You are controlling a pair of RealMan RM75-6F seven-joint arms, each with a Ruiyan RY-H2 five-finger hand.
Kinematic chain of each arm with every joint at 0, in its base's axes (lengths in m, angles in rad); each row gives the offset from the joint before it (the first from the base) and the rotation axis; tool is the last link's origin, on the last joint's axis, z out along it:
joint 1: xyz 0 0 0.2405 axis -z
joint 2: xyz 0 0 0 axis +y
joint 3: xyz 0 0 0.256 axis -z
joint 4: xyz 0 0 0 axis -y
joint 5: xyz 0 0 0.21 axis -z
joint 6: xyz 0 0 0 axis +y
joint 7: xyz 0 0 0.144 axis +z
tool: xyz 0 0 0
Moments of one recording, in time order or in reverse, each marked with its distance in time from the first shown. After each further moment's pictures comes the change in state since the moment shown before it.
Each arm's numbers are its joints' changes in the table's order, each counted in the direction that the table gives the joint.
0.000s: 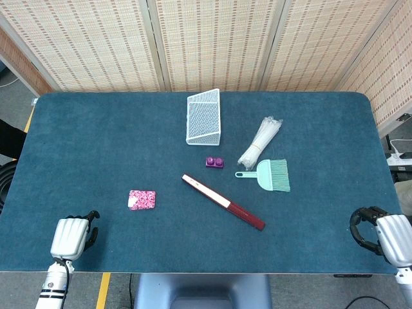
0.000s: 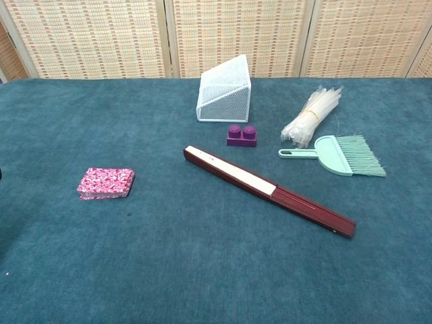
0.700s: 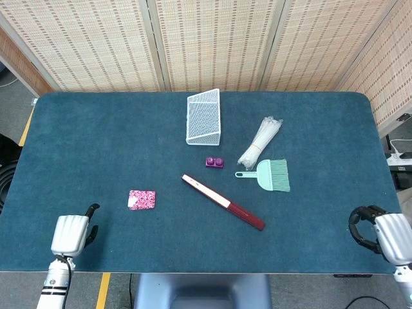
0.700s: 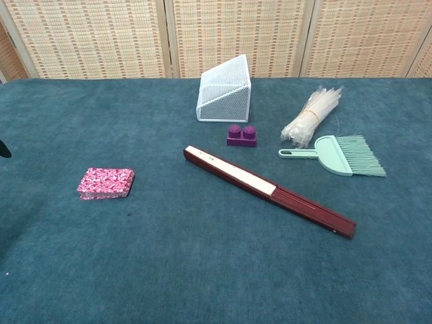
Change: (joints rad) left arm 0.013 -0.026 0.023 -0.018 0.003 0.010 0.051; right arm -0.007 -0.001 -0.005 0.004 -0.010 -0.016 -0.004
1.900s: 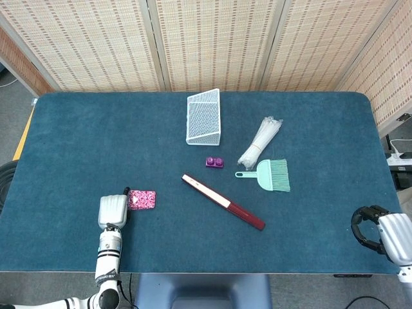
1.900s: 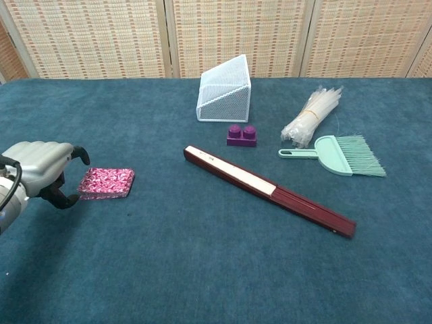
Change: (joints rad) left arm 0.268 -0.387 0.220 -0.187 0.504 -0.095 0.376; right arm -0.001 0.021 0.004 -0.007 0.005 0.004 0.048
